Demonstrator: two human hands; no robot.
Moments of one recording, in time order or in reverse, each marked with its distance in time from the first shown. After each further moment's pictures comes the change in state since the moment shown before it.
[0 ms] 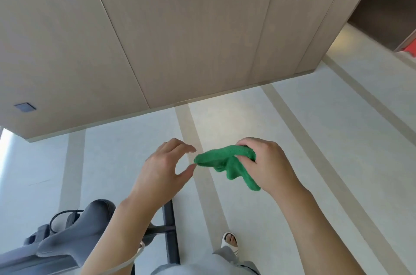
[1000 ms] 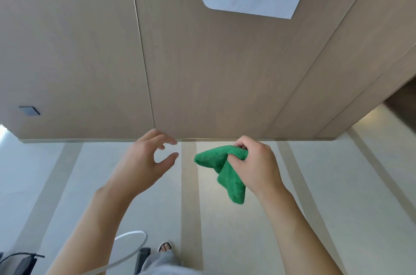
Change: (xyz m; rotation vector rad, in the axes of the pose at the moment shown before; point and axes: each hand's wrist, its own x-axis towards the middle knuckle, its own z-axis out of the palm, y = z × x) left_hand 0.238 -0.156 -0.071 -0.147 0.239 -0.155; right_hand 0.323 -0.055 0.024 -0.017 0.055 -0.045
